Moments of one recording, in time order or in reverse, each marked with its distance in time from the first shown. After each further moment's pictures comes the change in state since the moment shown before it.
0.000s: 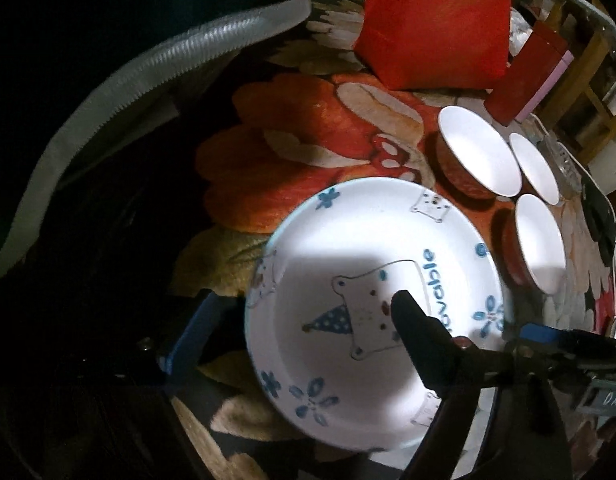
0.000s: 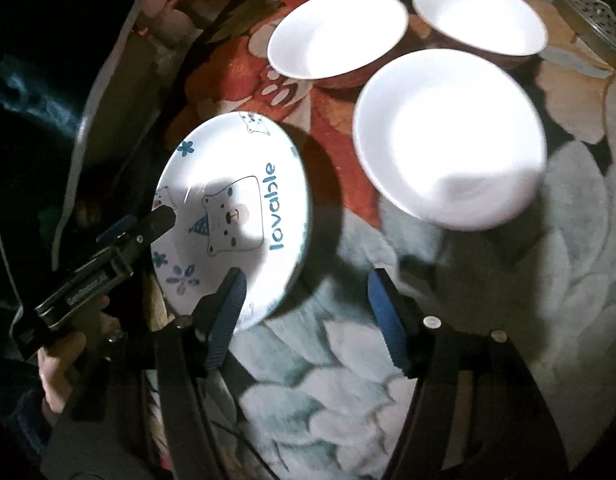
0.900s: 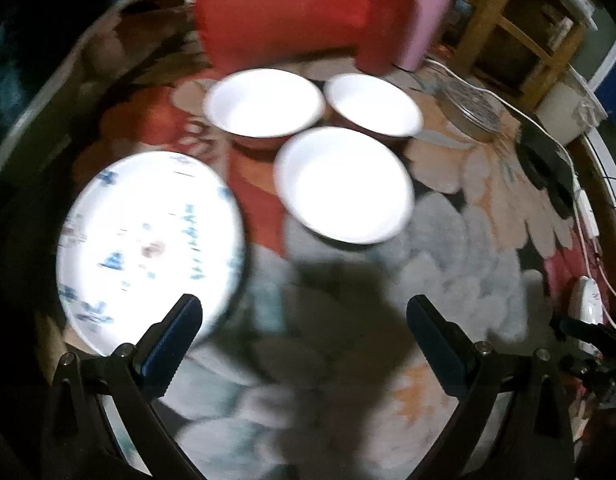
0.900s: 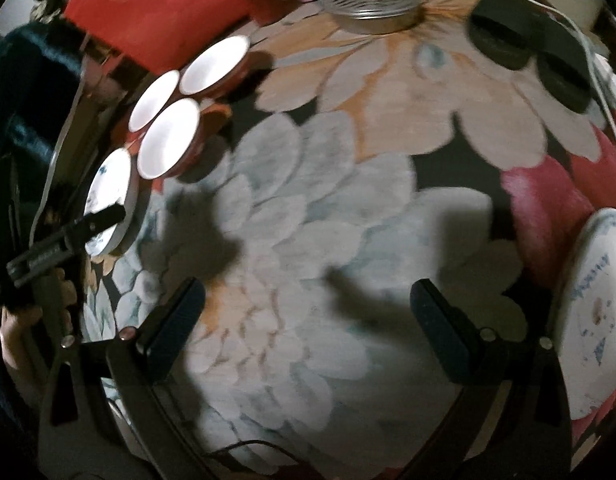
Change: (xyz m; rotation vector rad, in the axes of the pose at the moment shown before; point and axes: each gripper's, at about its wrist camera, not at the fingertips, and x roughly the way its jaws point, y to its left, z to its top) left arm -0.038 -0.187 -0.046 0.116 0.003 -0.048; right arm -0.149 -0.190 -0.092 0.059 -0.124 -0.114
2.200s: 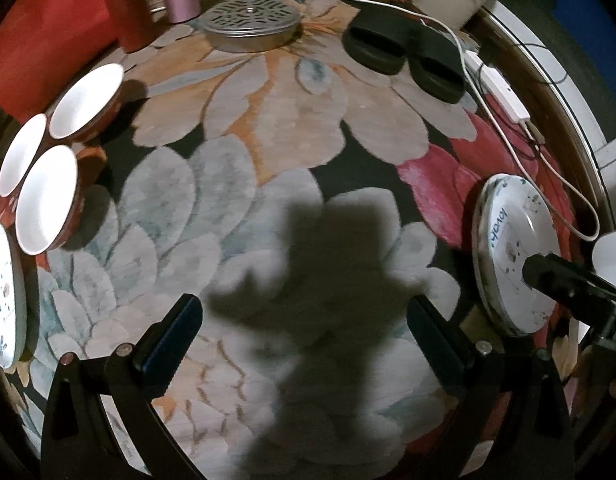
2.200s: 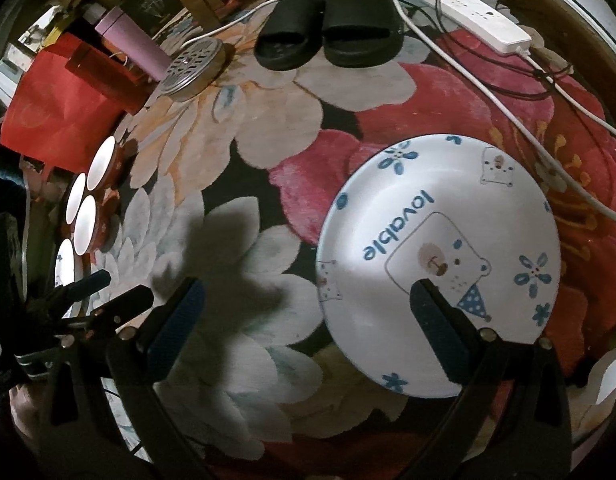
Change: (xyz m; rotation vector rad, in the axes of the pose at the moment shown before) left arm 0.024 -0.255 -0.041 0.314 0.185 -0.151; right arm -0.087 -0.163 -0.045 0.335 -0.143 -0.130
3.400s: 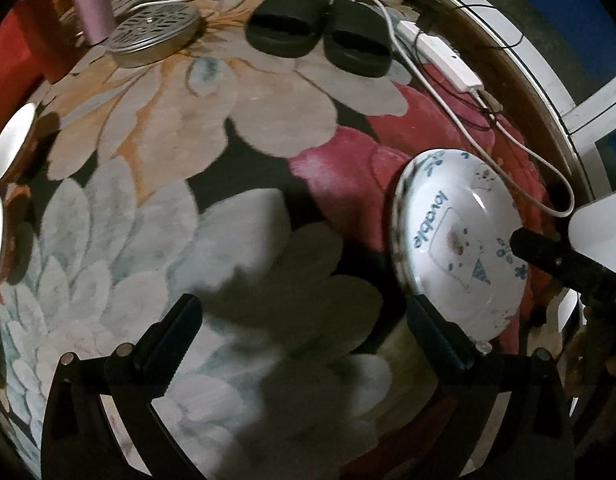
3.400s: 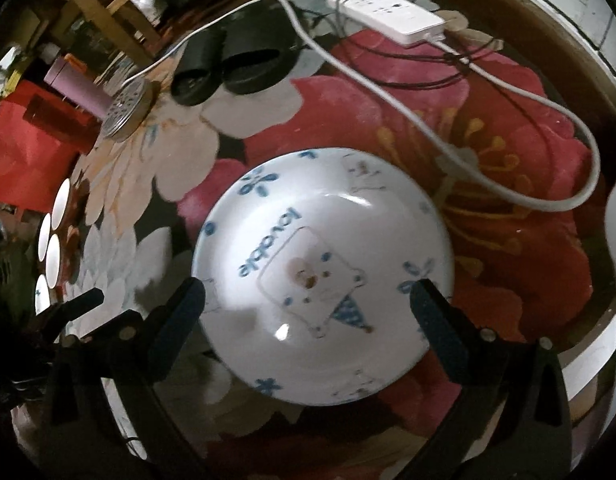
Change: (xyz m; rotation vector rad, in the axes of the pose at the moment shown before) left arm 0.022 -0.083 0.007 0.114 0.031 -0.092; right arm -0.026 -0.080 0.006 0.107 -0.034 -0.089
